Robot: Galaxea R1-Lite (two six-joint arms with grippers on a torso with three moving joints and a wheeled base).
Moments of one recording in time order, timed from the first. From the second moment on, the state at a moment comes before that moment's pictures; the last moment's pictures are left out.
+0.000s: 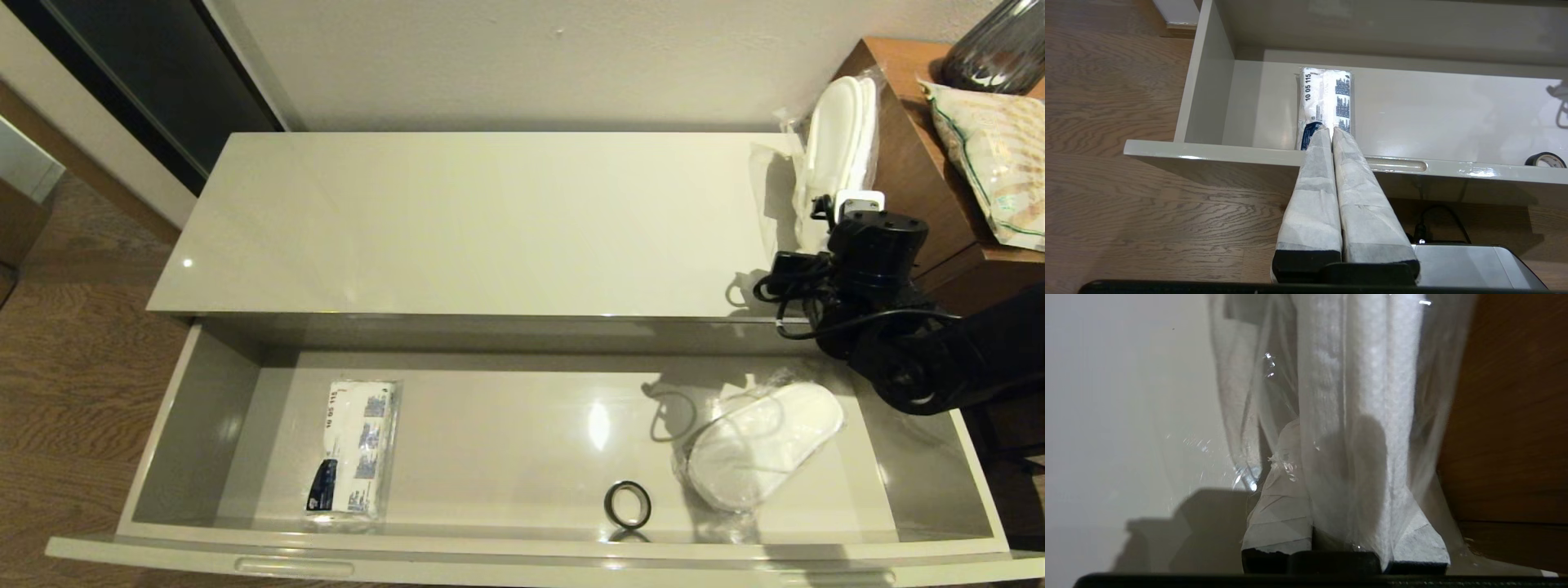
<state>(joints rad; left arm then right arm) -0.01 0.00 0.00 0.00 0.01 -0.02 0.19 1.98 -0.98 -0.96 -0.62 -0.03</state>
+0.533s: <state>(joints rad) -0.01 0.00 0.00 0.00 0.01 -0.02 0.20 1.59 -0.89 -0.42 -0.61 0.07</state>
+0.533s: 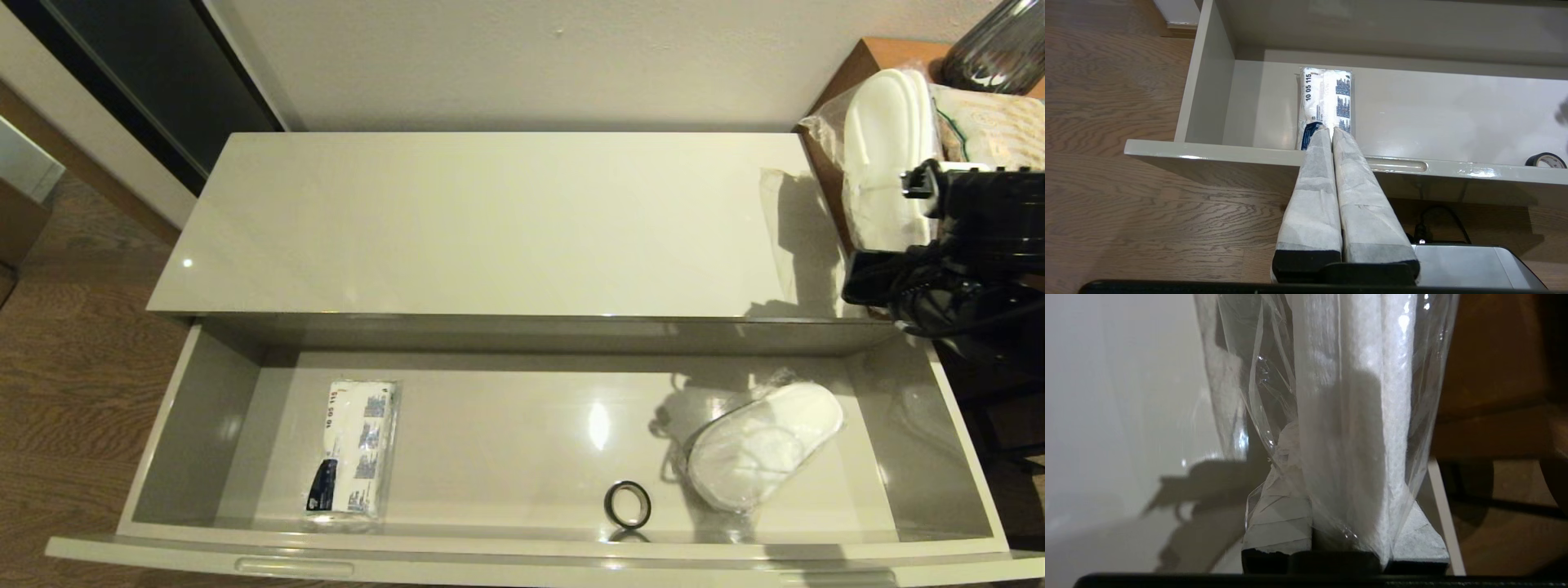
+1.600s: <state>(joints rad) -0.01 0.00 0.00 0.00 0.01 -0.02 0.60 0.90 -0.58 0.74 -0.35 0.62</state>
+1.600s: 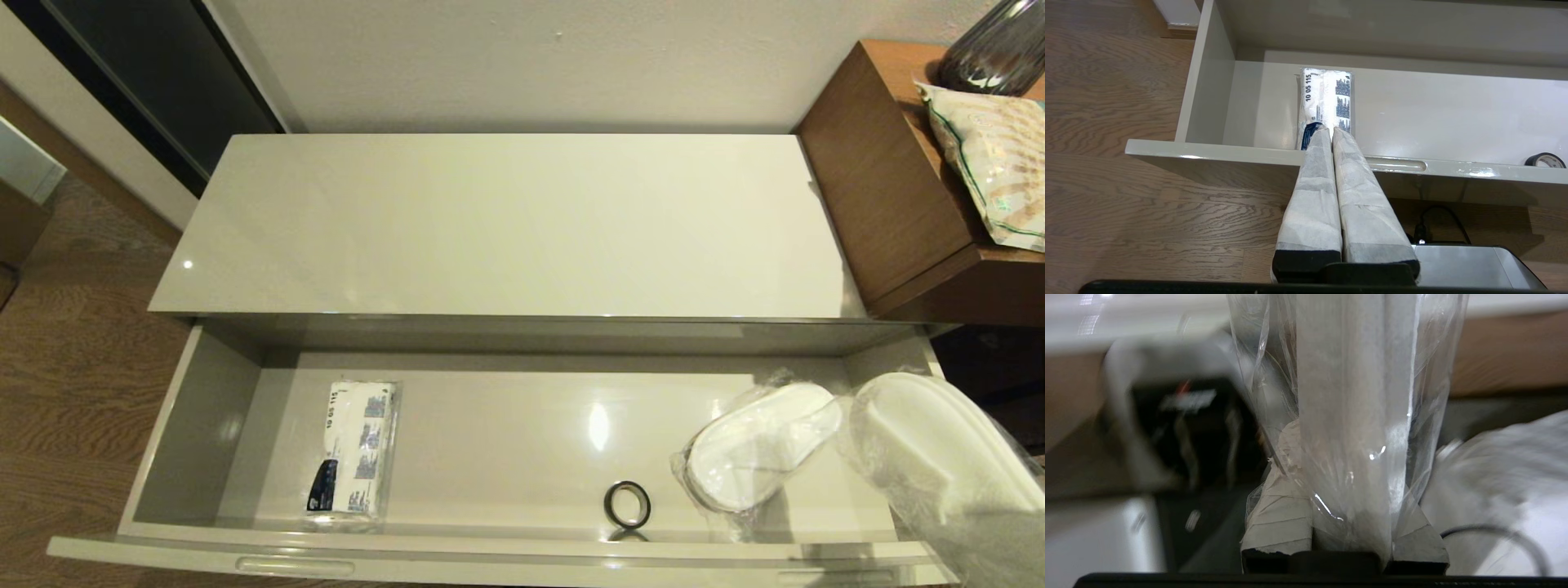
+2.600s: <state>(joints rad) -0.01 0.00 0.00 0.00 0.01 -0.02 0.52 1.79 -0.65 0.16 -0.13 0.64</state>
